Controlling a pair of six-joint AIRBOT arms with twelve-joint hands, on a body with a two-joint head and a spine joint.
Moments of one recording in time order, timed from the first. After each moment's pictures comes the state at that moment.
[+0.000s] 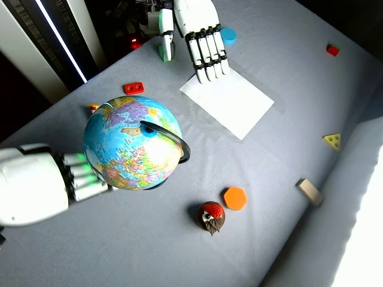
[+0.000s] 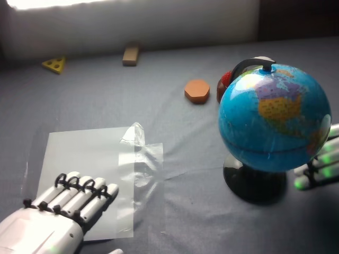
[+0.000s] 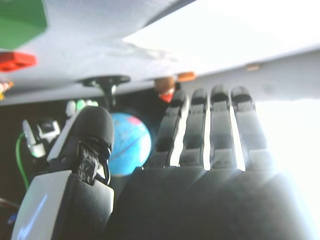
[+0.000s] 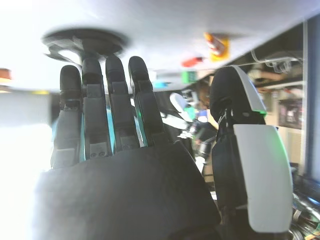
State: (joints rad) left arm 1.34 -0.95 0.55 -0.61 -1.22 1.46; right arm -0.74 -0.93 1.38 -1.17 0.88 -0.15
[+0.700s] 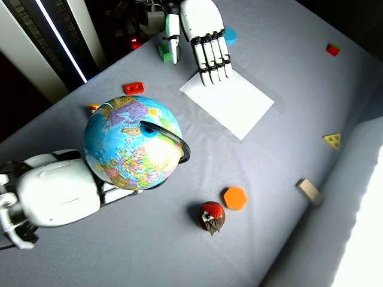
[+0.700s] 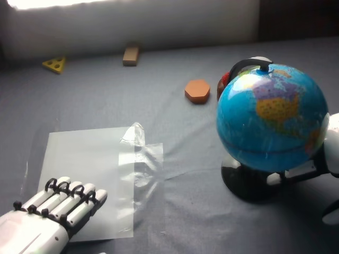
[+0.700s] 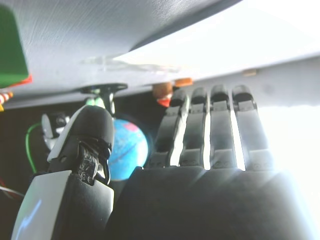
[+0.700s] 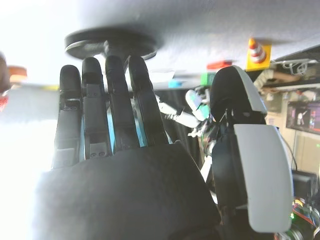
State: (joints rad) left arm 1.42 -0.96 0.66 -0.50 -1.21 1.34; right arm -0.69 -1.02 1.39 -1.17 0.82 -0.19
